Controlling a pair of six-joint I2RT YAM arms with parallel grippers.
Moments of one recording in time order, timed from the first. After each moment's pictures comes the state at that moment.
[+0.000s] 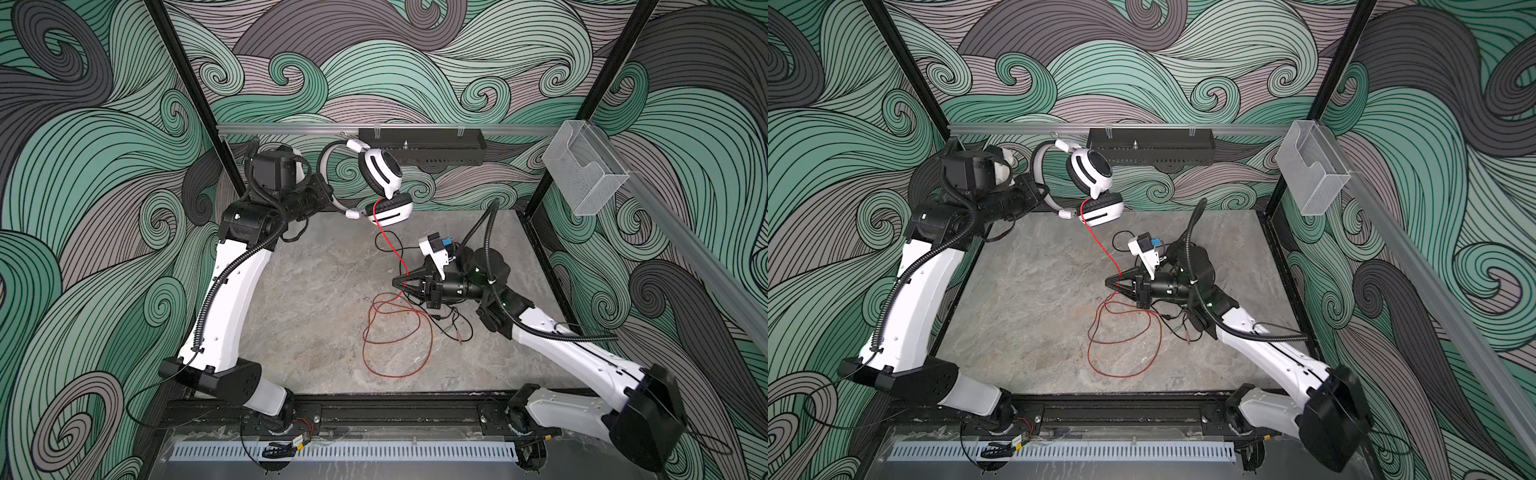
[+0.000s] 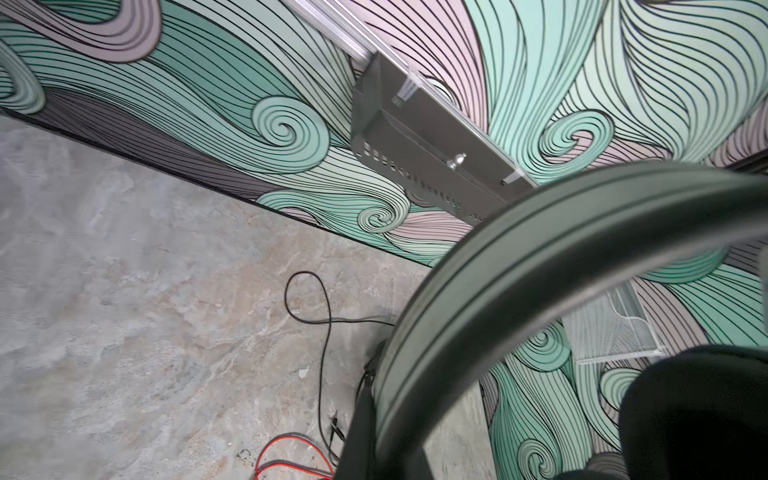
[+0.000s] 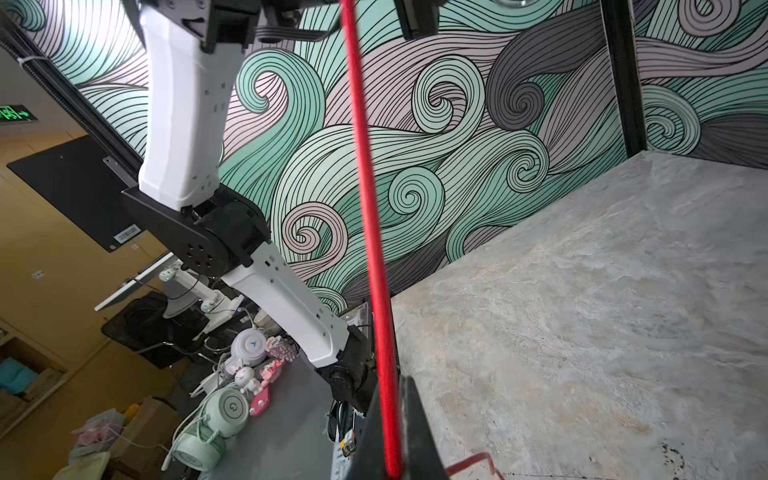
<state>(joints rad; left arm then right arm) -0.24 1.48 1.99 -0.94 0.11 -0.66 0.66 1.13 0.87 0.21 -0.82 0.42</state>
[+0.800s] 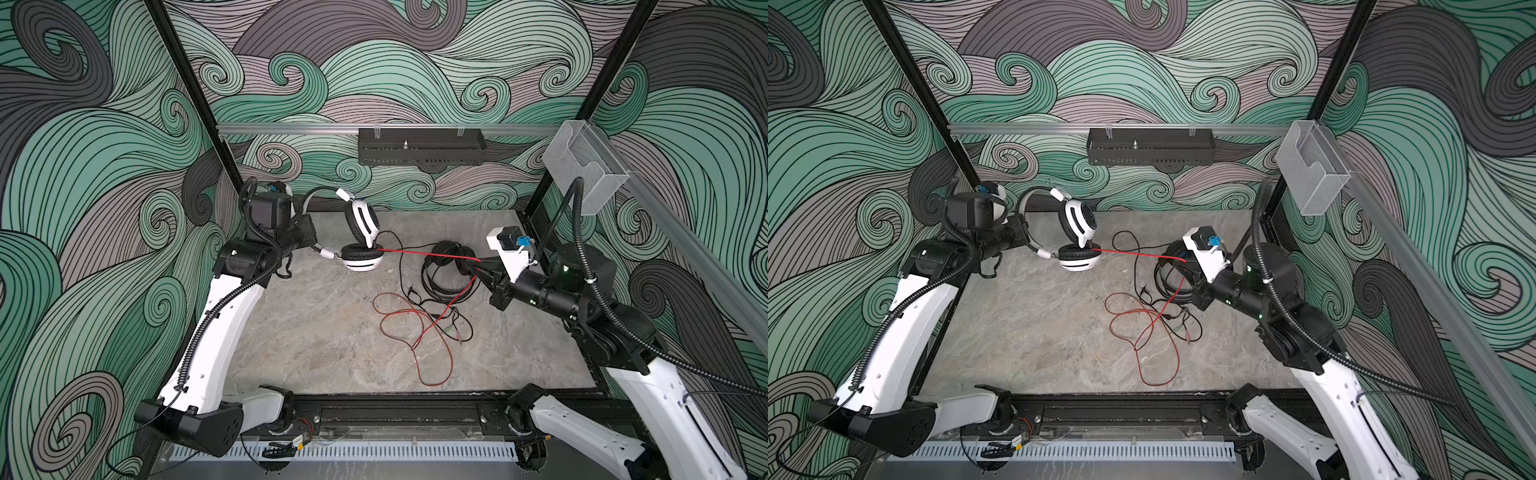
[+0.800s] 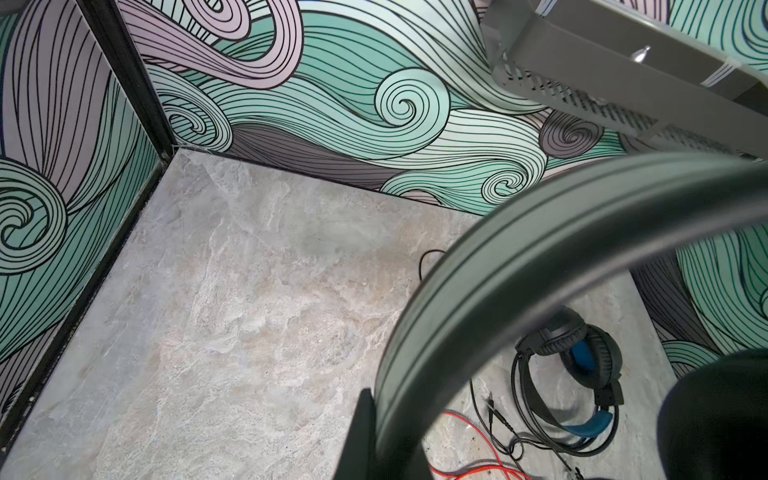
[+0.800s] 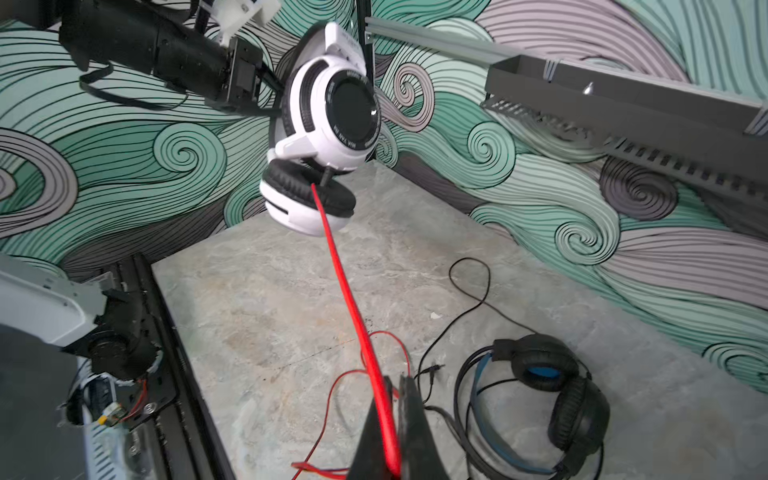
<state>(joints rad) -0.22 1.23 1.54 -0.88 -0.12 -0.38 0.53 0.91 1.40 -0.80 -0.25 -0.18</state>
